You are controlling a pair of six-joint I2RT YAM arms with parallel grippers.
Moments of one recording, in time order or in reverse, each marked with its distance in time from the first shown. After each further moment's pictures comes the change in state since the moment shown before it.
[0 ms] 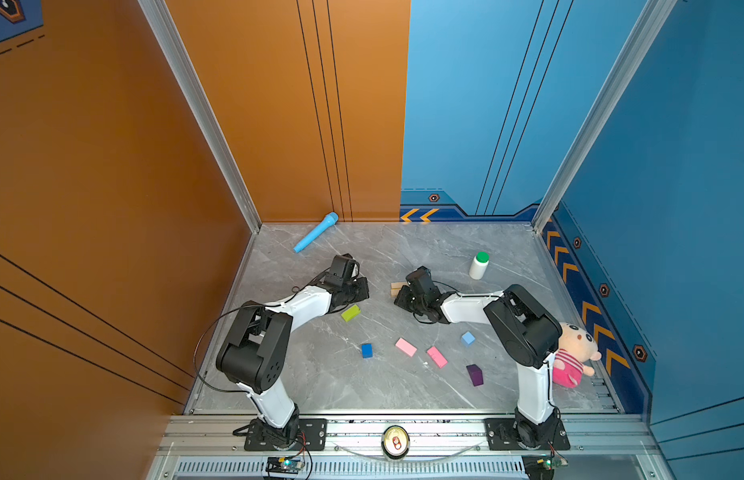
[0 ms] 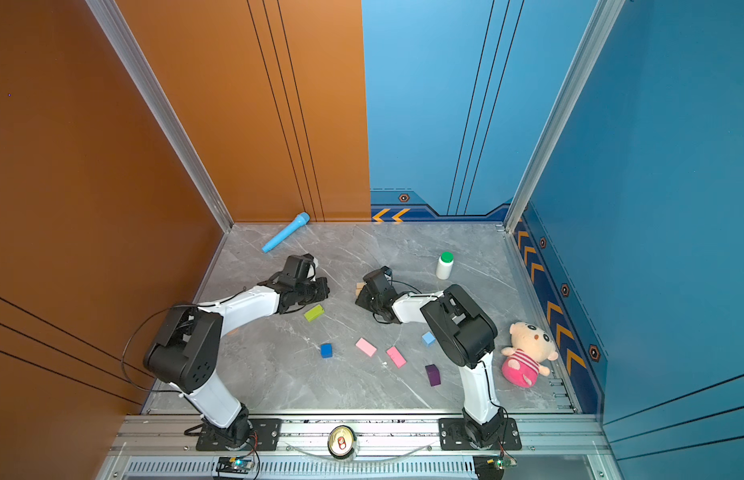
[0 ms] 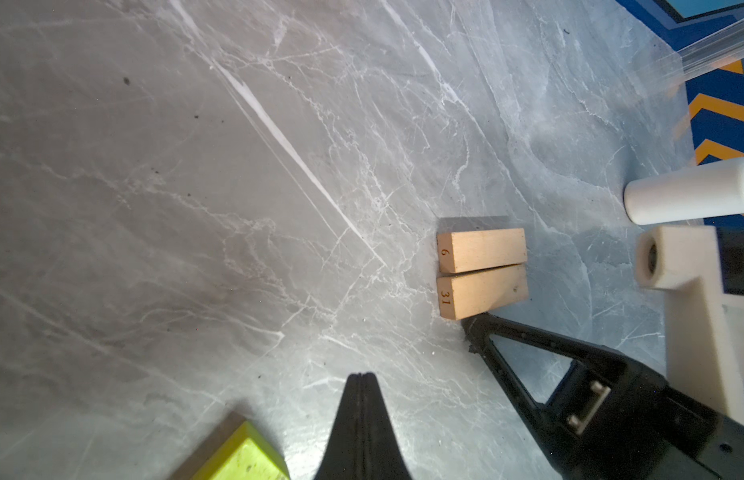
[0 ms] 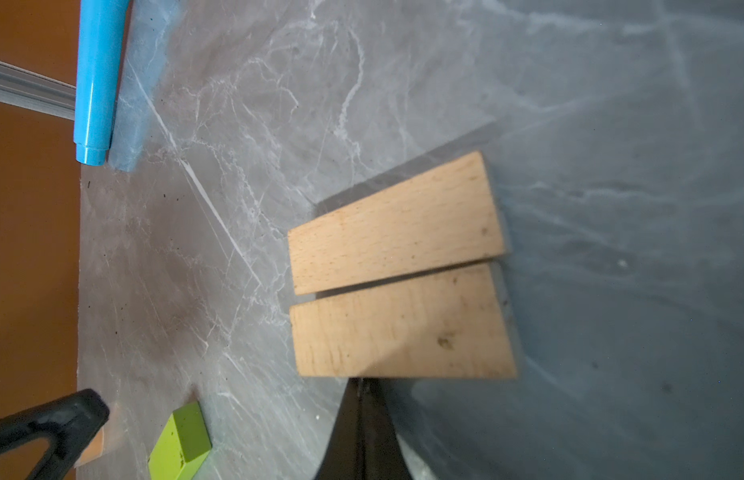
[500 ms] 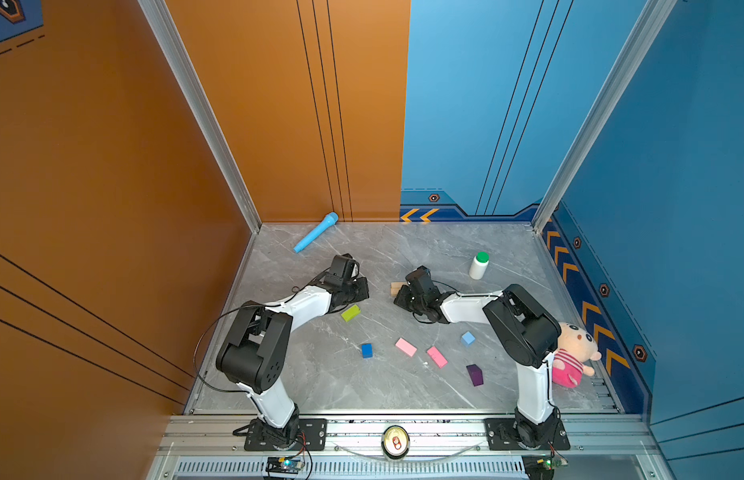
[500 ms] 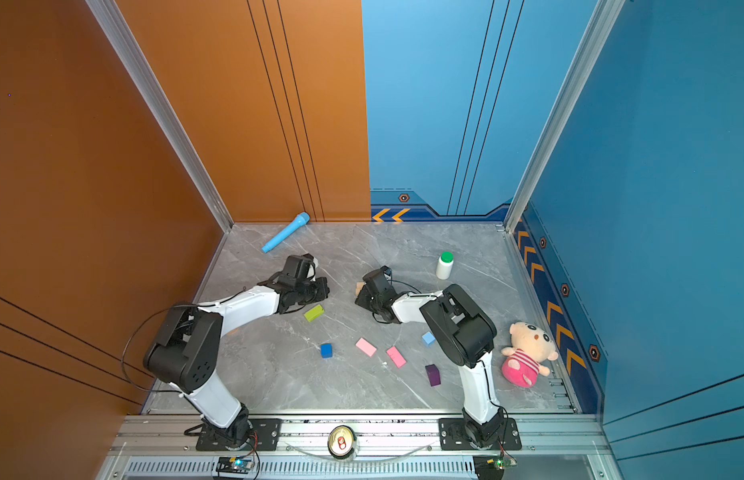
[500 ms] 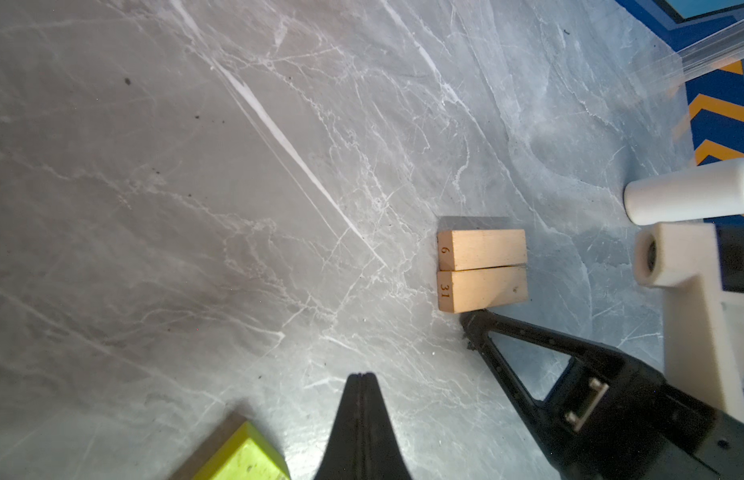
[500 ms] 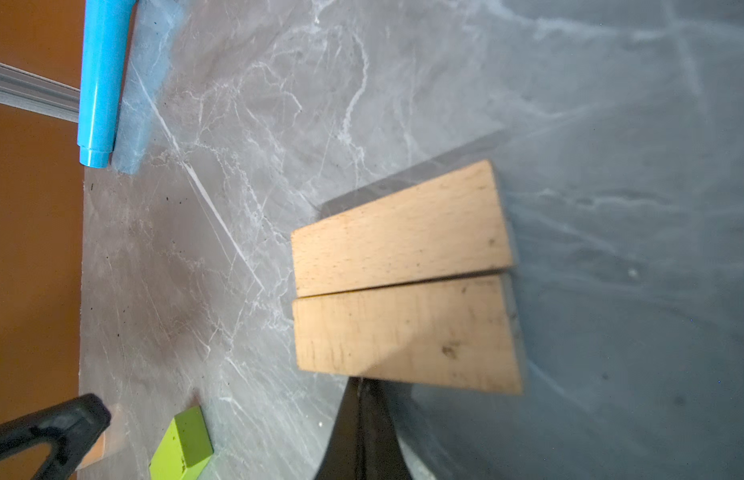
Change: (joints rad) left arm 0.001 0.000 0.000 0.000 0.001 0.000; right arm -0.001 -0.007 -0.013 0.007 0.002 -0.001
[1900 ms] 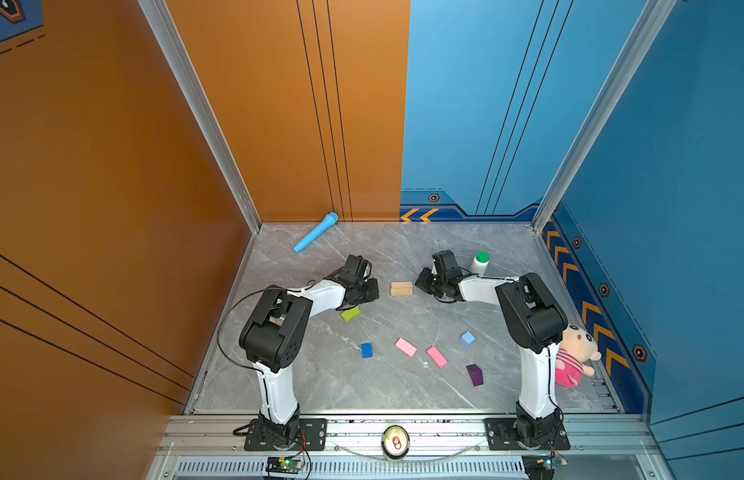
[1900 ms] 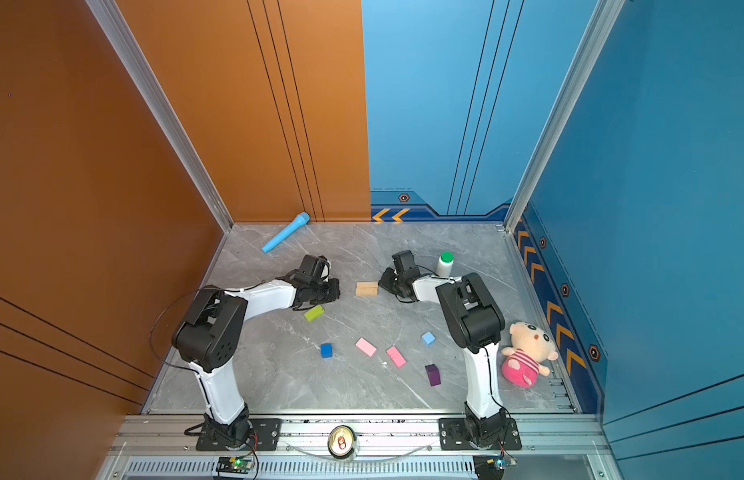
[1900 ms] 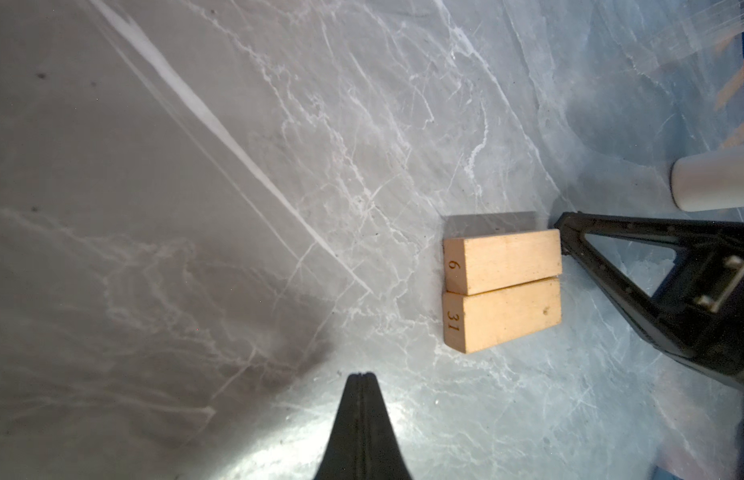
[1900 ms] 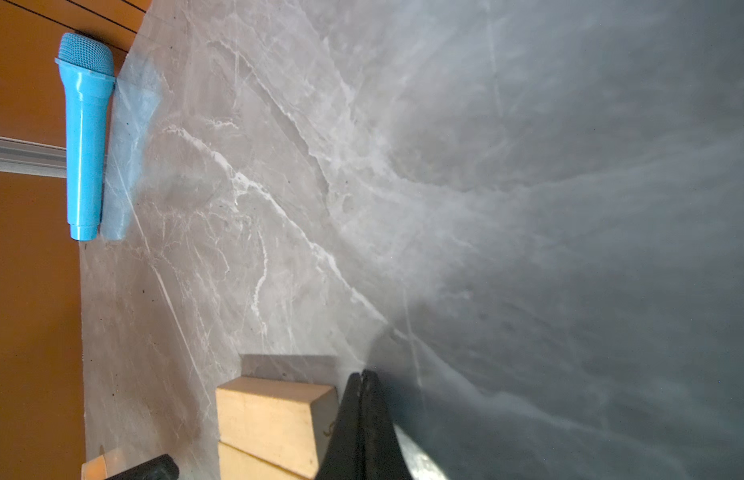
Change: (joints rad) left arm -0.055 0.179 0.113 0.000 0.008 -0.008; right arm -0.240 0.076 0.130 -0.083 -0.188 -0.134
